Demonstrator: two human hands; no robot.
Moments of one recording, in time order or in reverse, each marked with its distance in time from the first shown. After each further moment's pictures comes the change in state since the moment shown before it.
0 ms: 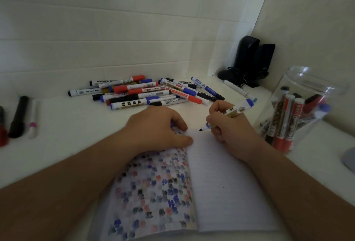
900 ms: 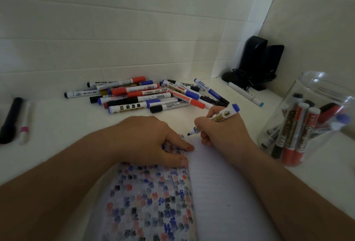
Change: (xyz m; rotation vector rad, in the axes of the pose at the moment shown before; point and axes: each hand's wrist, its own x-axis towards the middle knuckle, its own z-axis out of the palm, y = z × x) left_hand -0.008 -0.006 -0.024 0.277 -0.353 0.274; right_hand 0.017 -0.002 0.021 -0.233 0.137 0.083
